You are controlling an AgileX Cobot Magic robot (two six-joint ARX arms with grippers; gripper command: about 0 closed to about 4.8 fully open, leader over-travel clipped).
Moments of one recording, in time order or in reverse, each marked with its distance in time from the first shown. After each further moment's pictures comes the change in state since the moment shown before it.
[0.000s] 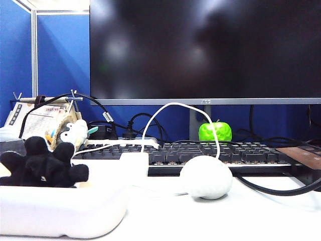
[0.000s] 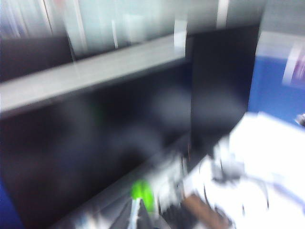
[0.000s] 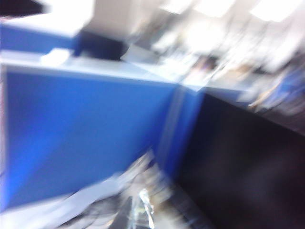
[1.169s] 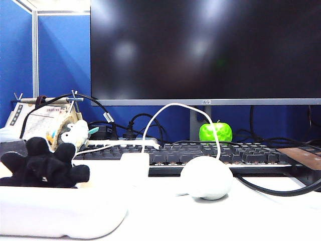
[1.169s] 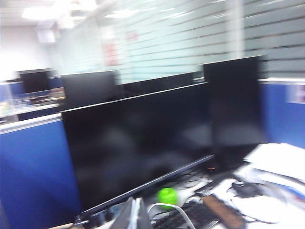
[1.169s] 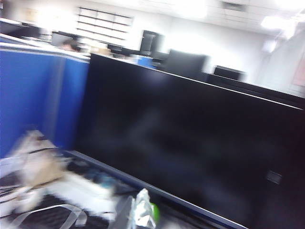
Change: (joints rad) left arm 0.478 -0.483 -0.021 -0.285 0.304 -0.004; right arm -0.442 -0.467 -0.006 -0.417 0.161 0.007
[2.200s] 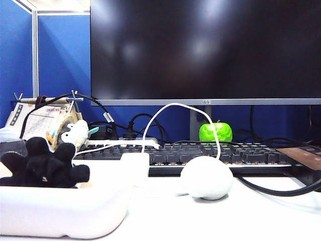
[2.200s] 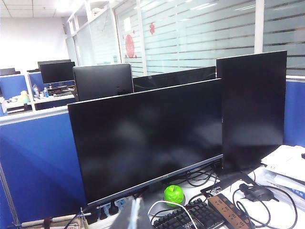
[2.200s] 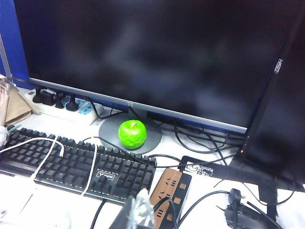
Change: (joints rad) left arm 0.170 0.001 -0.006 0.000 0.084 -0.049; right arm -0.021 -0.001 -0.337 -0.012 0.106 -0.001
